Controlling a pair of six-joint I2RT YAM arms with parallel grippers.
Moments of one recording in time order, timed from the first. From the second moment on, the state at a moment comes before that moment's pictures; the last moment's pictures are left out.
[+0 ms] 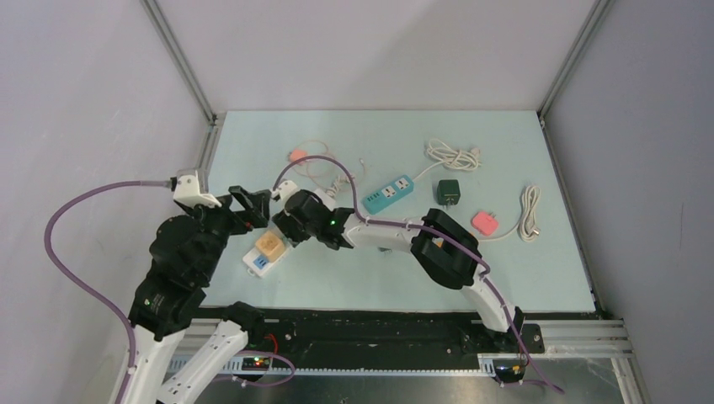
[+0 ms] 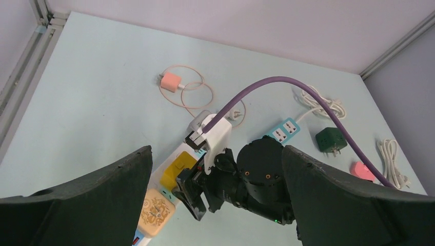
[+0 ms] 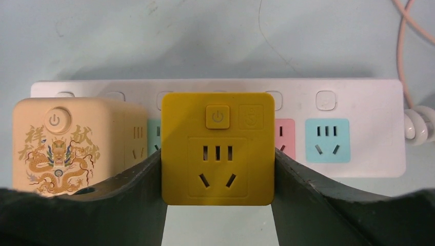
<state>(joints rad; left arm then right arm) -0.42 0.50 1.01 -0.64 -0.28 -0.36 1.12 2.22 1.70 -0.07 0.18 0.15</state>
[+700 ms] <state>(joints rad) -0.42 0.51 1.03 -0.64 -0.24 -0.34 1.10 2.22 1.72 -0.20 0.08 0.26</state>
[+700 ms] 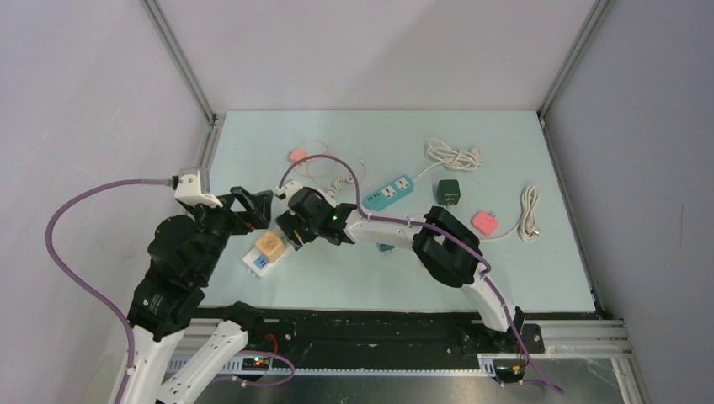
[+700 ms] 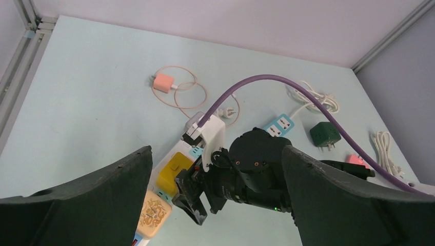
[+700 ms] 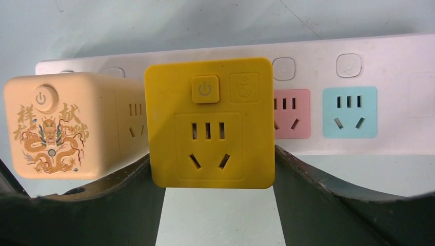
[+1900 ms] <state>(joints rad) -0.42 0.51 0.99 -0.64 -0.20 -0.35 1.09 2.22 1.73 -0.07 0.10 0.23</state>
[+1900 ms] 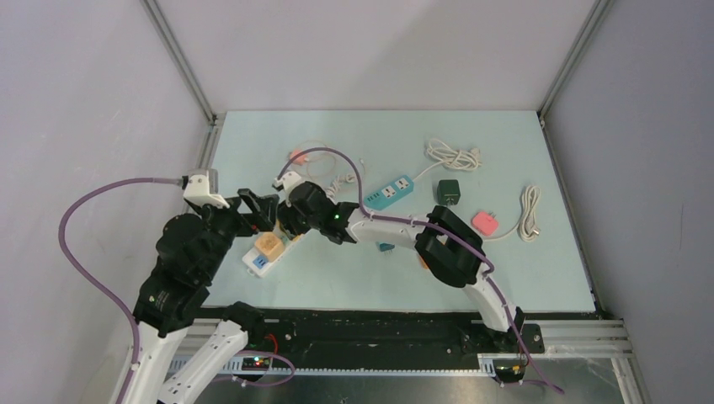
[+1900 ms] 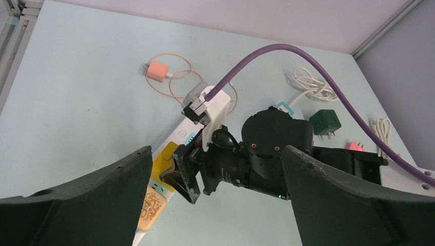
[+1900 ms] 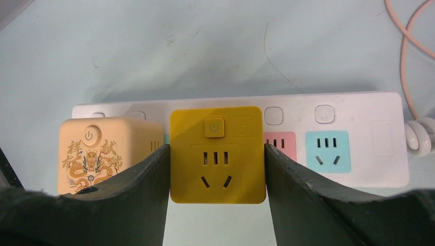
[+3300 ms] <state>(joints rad) -0.42 0.46 0.96 -0.64 -0.18 -0.39 1.05 1.86 1.35 -0.13 0.04 0.39</state>
